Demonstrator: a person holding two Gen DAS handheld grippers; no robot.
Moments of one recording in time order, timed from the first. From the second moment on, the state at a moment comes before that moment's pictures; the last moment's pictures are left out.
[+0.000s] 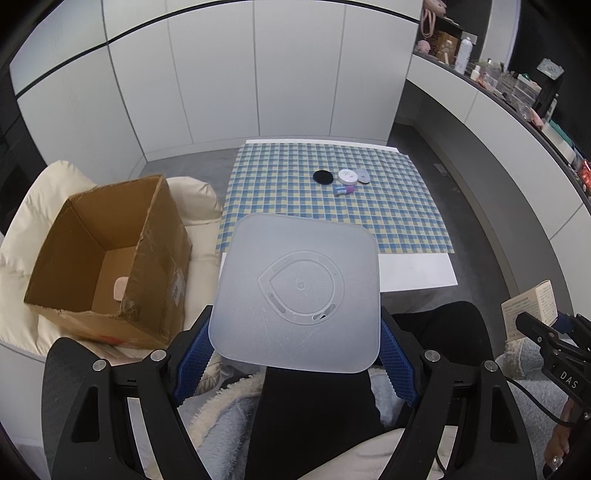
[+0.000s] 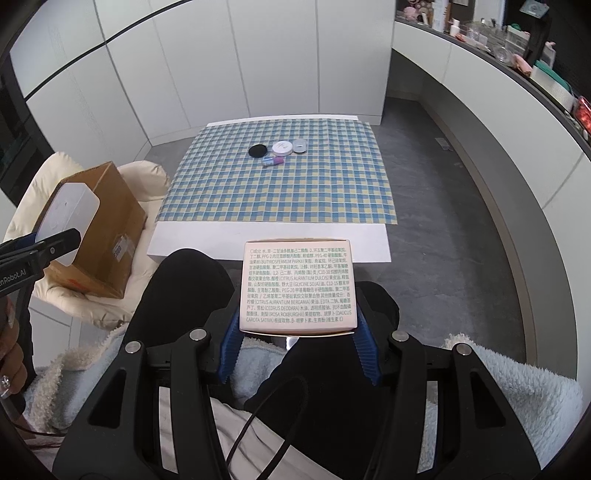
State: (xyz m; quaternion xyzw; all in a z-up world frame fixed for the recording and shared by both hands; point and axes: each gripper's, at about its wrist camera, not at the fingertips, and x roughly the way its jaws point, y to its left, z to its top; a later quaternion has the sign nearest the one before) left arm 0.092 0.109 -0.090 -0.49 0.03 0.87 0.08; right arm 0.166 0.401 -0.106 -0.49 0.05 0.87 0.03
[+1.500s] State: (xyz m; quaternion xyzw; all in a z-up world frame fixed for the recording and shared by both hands) left arm 0.141 -0.101 -0.084 -0.48 -0.10 0.86 -0.14; right arm 0.104 0.145 -0.108 -0.47 -0.11 0.84 -0.25
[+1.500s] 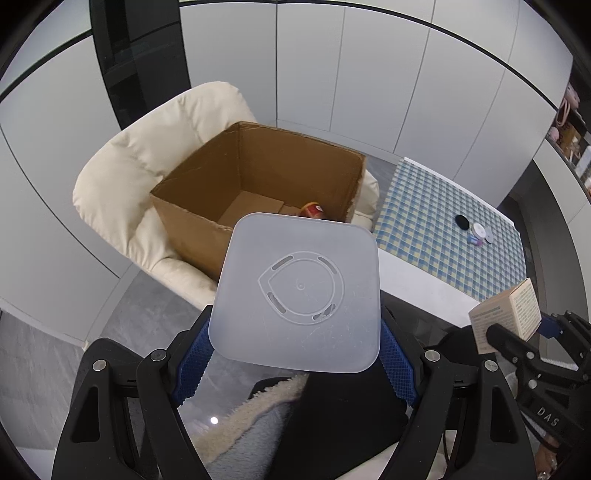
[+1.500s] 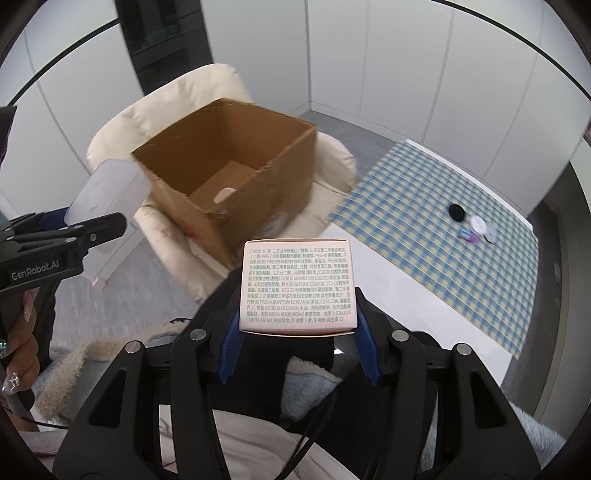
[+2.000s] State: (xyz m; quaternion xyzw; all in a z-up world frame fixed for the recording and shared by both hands) left arm 0.120 -0.125 -0.106 -0.49 -0.13 0.85 -0.16; right arm 0.085 0.107 -0.116 -0.48 -0.13 0.82 -0.29
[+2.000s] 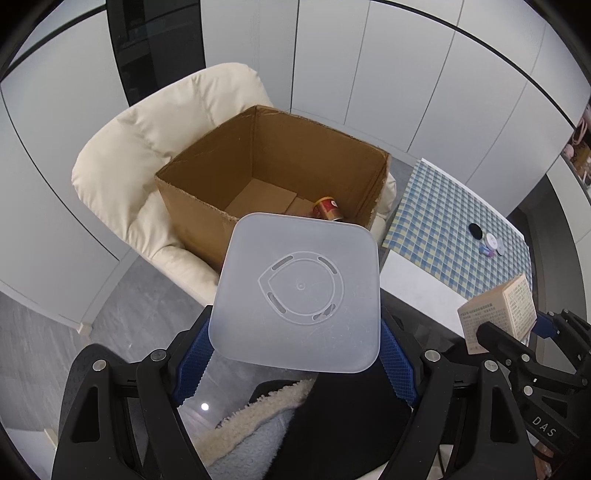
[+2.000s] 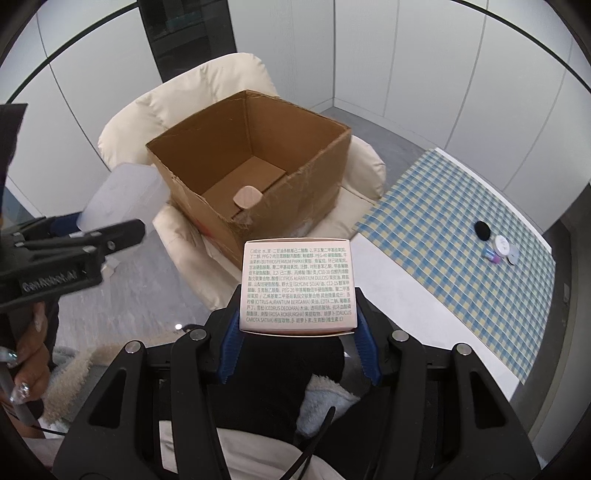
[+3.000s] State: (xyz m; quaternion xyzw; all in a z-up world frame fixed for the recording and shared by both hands) left arm -0.021 -0.200 -0.162 -0.47 -0.20 0.82 -0.25; right arm -0.079 -0.015 -0.158 -0.49 -0.17 0.79 -0.32
